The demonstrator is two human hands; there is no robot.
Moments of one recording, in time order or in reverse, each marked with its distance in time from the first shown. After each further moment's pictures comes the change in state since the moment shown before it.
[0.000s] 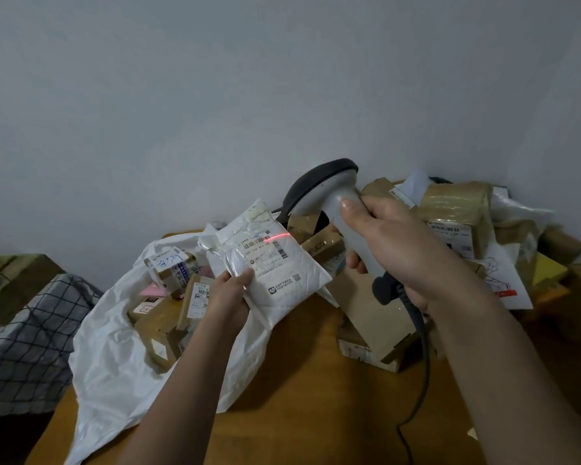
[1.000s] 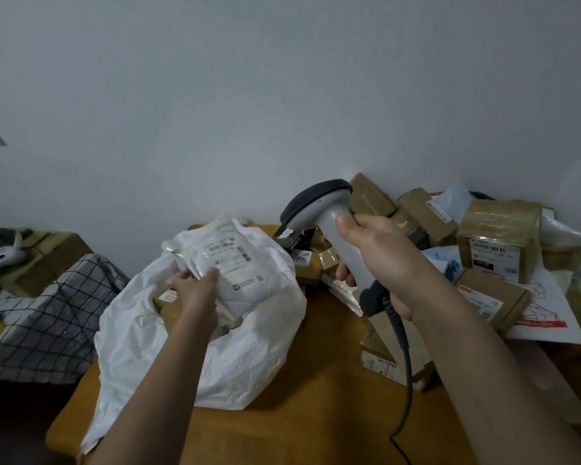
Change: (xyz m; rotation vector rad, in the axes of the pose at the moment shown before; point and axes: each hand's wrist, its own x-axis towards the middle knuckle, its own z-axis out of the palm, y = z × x) left_hand 0.036 0.031 -0.079 0.071 0.465 0.228; right_hand 0.025 -0.006 0.053 0.055 -0.108 0.084
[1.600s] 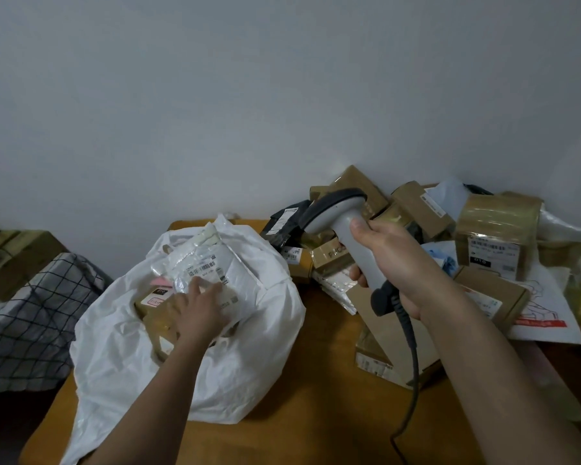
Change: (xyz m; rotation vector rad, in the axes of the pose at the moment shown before) left_hand 0.033 -0.044 -0.004 1.498 -0.281 0.446; right_hand 0.037 0.026 -0.011 0.042 0.077 0.128
